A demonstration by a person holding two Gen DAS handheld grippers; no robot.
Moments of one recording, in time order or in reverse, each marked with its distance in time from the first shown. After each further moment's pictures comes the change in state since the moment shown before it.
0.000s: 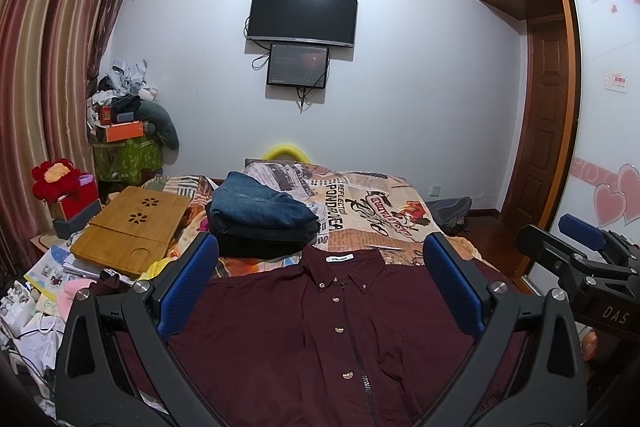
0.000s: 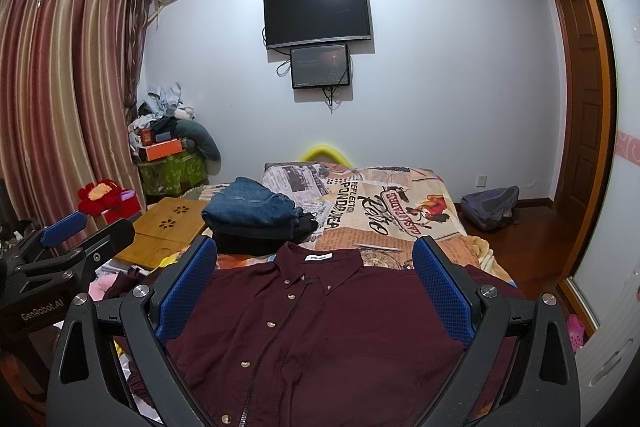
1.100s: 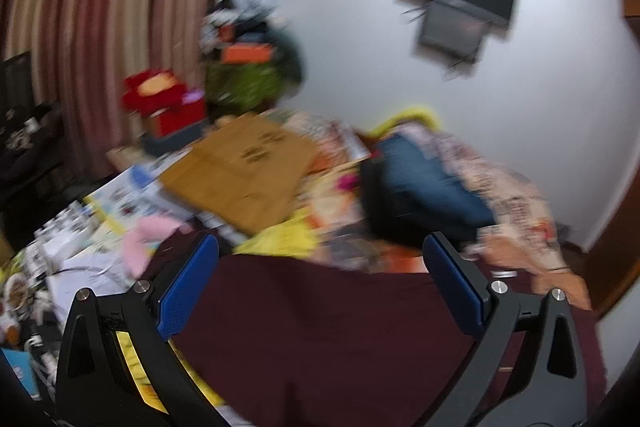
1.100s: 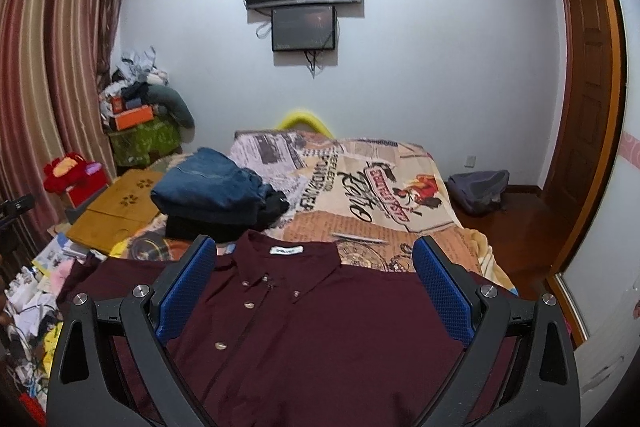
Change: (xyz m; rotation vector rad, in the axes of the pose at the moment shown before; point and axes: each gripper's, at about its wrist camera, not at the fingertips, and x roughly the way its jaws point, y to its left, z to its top) left arm 0.104 0.234 -0.013 -0.297 0.220 0.426; right arm 0.097 -0.029 0.005 -0.041 0.146 -0.073
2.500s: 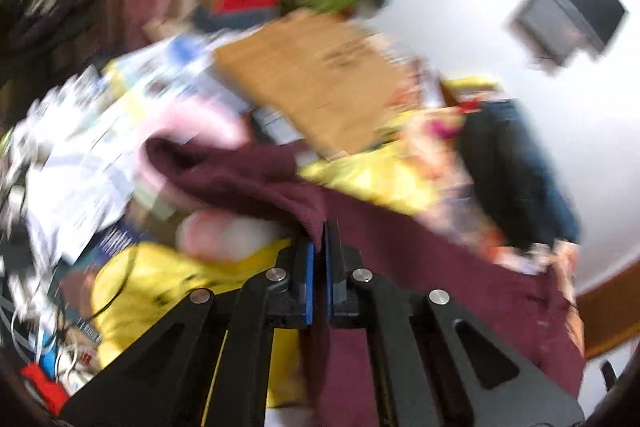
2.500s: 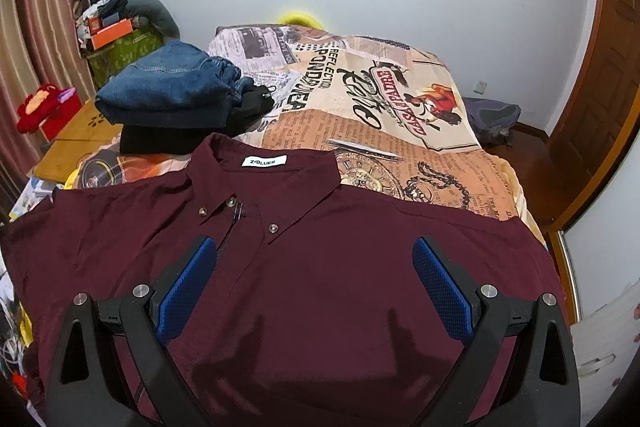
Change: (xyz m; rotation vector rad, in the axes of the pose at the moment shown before) left arm 0.107 0.098 -0.029 -0.268 0.245 0.003; right arm 0.097 -0.013 -0.027 -0.030 0.329 0.008
